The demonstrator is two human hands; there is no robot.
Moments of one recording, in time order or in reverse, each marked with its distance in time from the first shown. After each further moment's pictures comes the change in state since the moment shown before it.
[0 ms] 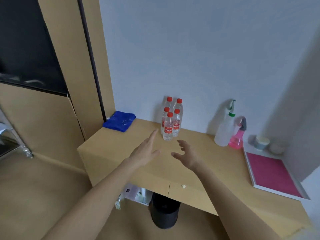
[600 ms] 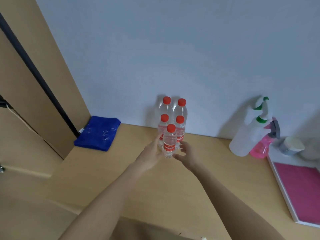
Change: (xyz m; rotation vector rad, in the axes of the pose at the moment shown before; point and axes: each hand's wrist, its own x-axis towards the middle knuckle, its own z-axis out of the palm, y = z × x) left_hand 0.231 -0.072 0.032 -0.227 -0.230 -0.017; right_hand 0.220 0.051 0.022 0.135 0.064 0.206
